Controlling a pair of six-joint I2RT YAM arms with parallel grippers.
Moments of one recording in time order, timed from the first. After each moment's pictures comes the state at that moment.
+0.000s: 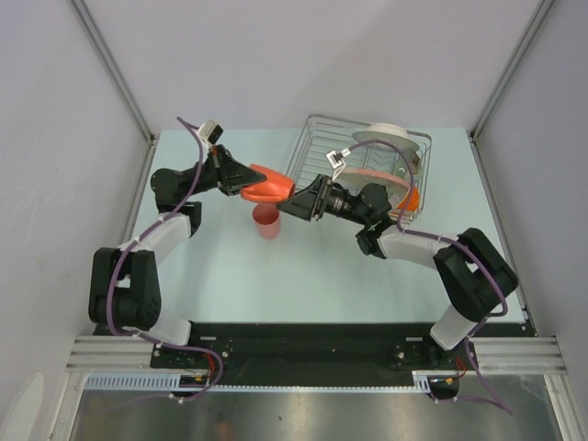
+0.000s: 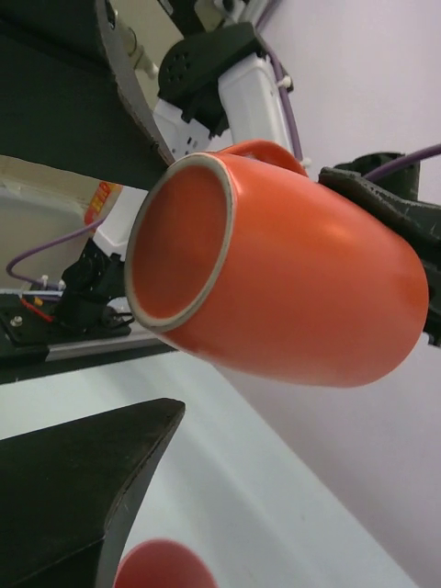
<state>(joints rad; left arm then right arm) -0.09 1.50 0.88 1.25 1.22 -1.79 0.64 1.62 0.87 1.04 -0.65 1.06</state>
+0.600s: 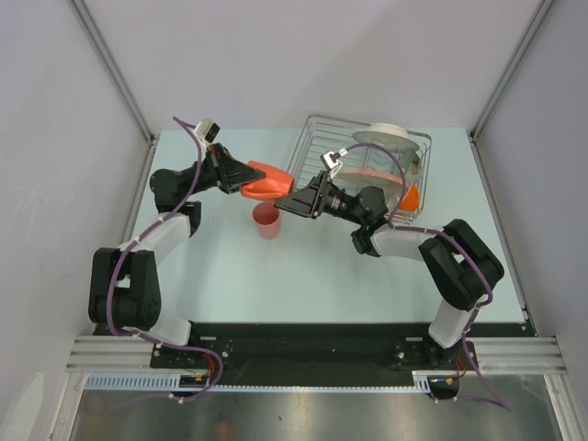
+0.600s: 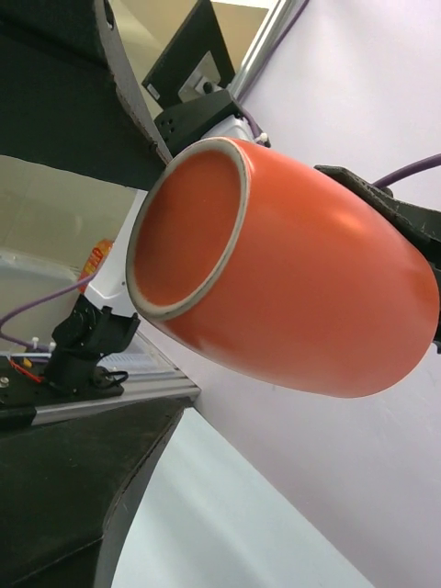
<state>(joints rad) -0.09 1.50 0.88 1.26 1.19 -1.76 0.64 1.74 0.90 1.26 -0.66 1.31</state>
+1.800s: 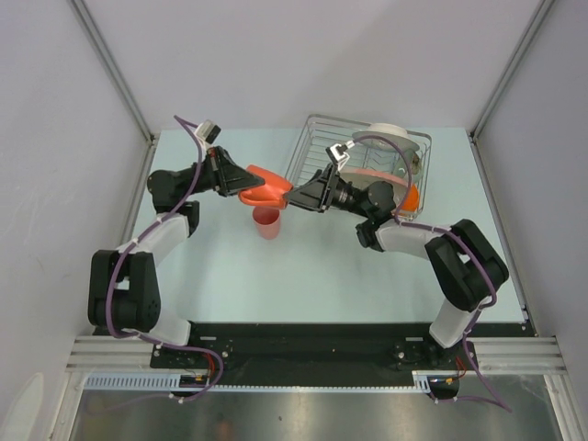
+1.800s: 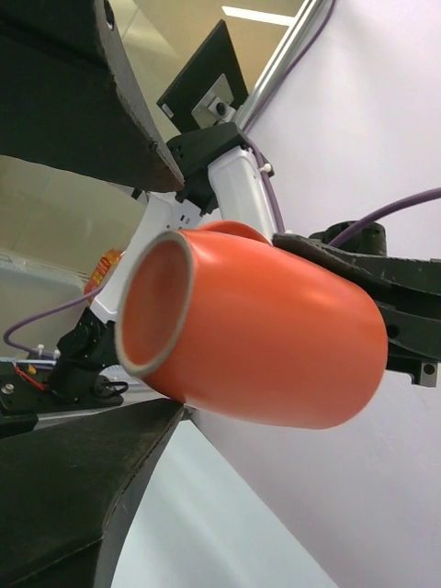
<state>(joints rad) -0.07 1.49 0.88 1.27 1.26 -1.73 0.60 1.71 0.91 1.29 -0.74 1.37</state>
